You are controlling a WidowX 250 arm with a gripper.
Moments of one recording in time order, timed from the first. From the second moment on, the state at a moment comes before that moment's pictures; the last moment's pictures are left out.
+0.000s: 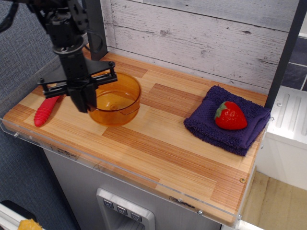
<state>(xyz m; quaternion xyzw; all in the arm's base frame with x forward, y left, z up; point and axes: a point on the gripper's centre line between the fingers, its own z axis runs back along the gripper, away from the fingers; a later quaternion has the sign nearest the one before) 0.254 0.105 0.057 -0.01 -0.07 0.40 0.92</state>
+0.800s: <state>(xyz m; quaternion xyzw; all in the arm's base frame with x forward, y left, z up) 0.223 0.107 0.035 -0.02 -0.05 0.39 0.92</state>
